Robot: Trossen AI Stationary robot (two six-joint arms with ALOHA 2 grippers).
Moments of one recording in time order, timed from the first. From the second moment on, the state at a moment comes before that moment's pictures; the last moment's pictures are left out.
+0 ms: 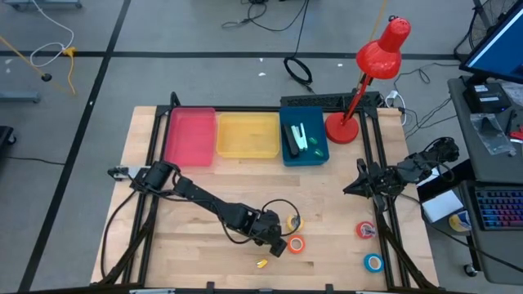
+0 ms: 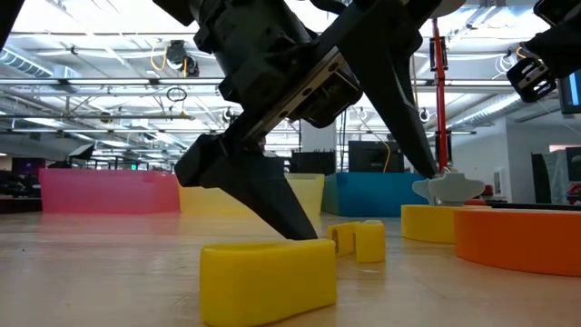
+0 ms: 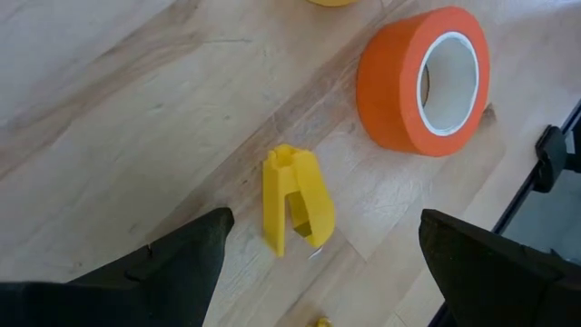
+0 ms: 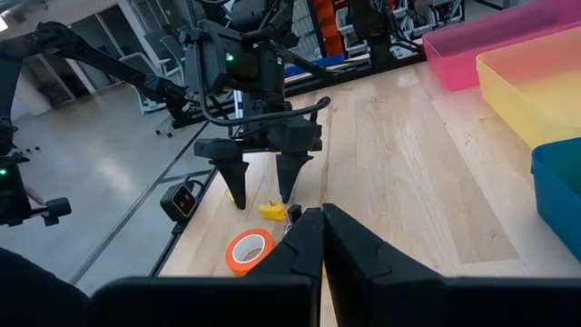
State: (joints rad) left arm -0.38 2.17 1.52 -0.40 0.07 -1.32; right arm 0.52 0.01 0.31 -0.49 0.26 0.43
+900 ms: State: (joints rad) left arm -0.38 2.17 1.51 -0.38 0.00 -1.20; right arm 0.52 0.01 0.31 -0.49 0.26 0.43
